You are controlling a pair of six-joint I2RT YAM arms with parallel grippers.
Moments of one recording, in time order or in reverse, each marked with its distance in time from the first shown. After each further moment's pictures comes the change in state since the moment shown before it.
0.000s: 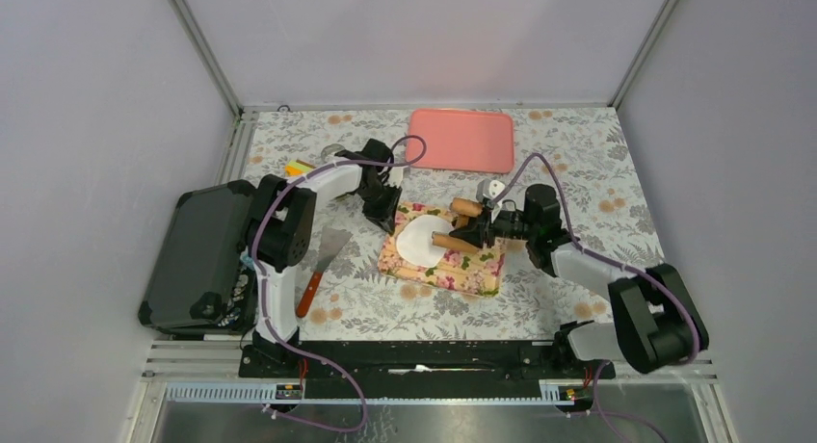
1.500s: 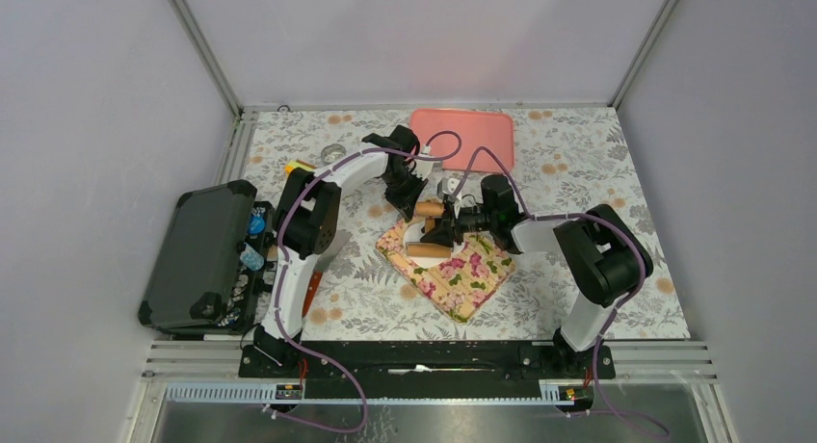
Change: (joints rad) left arm -0.078 0.243 0.408 -0.174 0.027 0.272; right arm 0.142 0.467 0.226 0.074 -0.061 -0.006
